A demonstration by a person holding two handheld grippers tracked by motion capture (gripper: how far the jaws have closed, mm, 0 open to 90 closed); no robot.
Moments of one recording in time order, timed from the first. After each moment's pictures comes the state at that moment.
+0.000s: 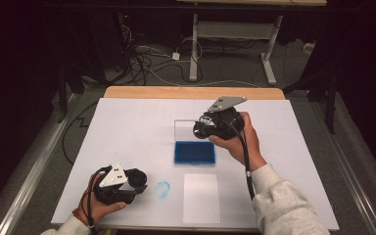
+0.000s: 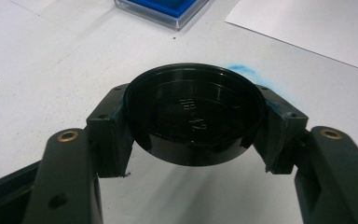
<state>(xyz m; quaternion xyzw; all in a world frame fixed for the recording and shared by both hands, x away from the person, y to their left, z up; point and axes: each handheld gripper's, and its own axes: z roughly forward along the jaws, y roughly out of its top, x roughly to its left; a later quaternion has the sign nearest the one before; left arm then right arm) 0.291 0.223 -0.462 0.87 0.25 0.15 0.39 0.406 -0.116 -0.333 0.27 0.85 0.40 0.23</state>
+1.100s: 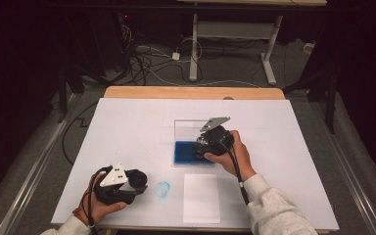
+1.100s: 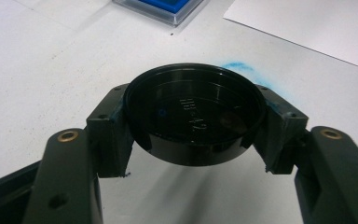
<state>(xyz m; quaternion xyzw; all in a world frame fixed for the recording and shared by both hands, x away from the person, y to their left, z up) 0.292 0.222 -0.464 0.88 0.25 0.14 0.39 0.417 -0.106 -0.415 0.28 0.88 0.33 0.18</state>
